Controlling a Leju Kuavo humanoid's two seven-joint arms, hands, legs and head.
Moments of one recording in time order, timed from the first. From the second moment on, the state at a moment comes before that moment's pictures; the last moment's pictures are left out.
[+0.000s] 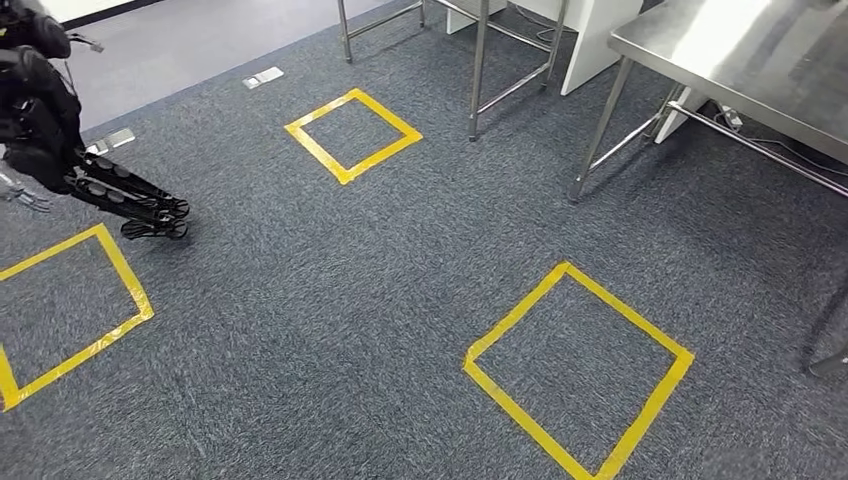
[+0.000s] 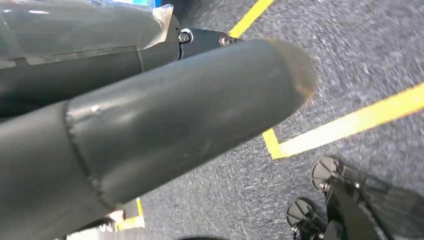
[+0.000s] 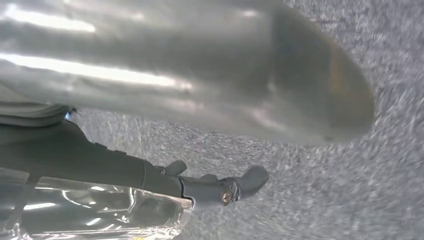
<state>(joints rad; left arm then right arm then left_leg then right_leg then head) -0.07 -0.18 1.30 -0.24 -1.08 0.20 0.06 -0.10 0.11 -1.25 -0.30 0.51 -0.58 -0.15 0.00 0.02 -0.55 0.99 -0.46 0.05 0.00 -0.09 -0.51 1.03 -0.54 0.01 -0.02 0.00</state>
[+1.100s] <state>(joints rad) -0.08 -0.17 1.33 -0.25 -1.08 0.18 0.00 -0.09 0.11 -1.19 -0.29 0.55 -0.55 -0.15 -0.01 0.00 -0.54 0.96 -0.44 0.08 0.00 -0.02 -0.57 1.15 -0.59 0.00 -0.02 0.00</state>
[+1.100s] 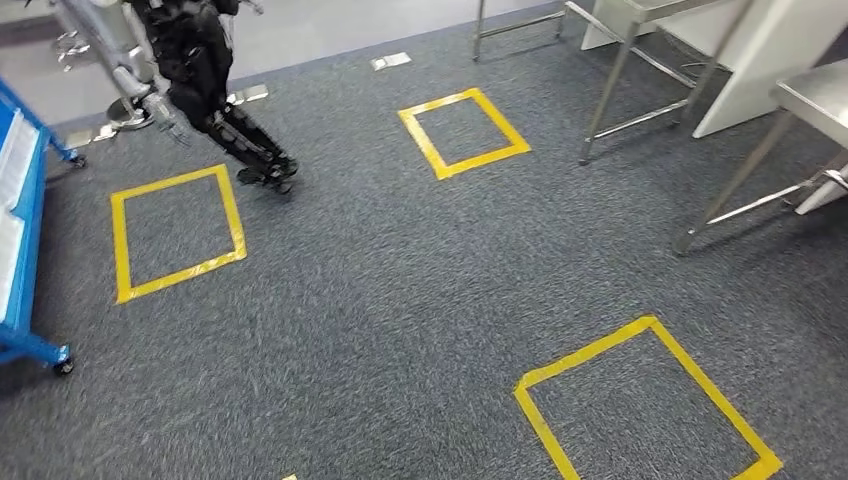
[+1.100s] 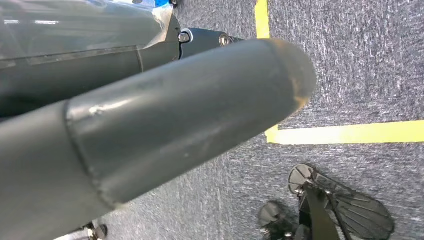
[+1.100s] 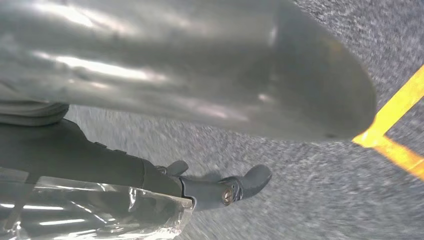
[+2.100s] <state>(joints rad) -0.08 -0.13 1.34 -0.25 -1.07 0.21 0.01 -0.08 0.11 -1.24 -0.30 0.53 -0.59 -0.16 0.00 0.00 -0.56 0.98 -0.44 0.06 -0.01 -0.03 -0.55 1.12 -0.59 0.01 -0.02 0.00</state>
